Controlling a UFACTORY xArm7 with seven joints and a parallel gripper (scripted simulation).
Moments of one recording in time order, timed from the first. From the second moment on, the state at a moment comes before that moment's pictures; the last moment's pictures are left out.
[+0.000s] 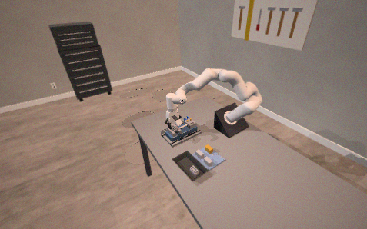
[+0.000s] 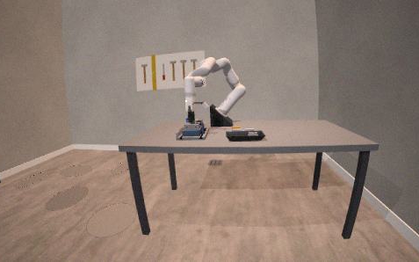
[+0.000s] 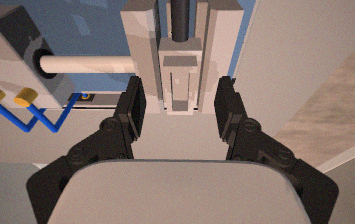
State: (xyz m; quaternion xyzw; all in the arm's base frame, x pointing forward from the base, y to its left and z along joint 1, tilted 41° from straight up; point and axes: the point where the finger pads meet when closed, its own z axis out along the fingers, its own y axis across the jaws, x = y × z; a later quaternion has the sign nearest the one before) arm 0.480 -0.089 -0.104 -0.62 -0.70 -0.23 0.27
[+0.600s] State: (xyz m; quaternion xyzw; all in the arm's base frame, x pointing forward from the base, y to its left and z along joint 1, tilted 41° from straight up) arm 0.480 -0.087 -0.107 -0.62 -0.70 -0.23 0.27
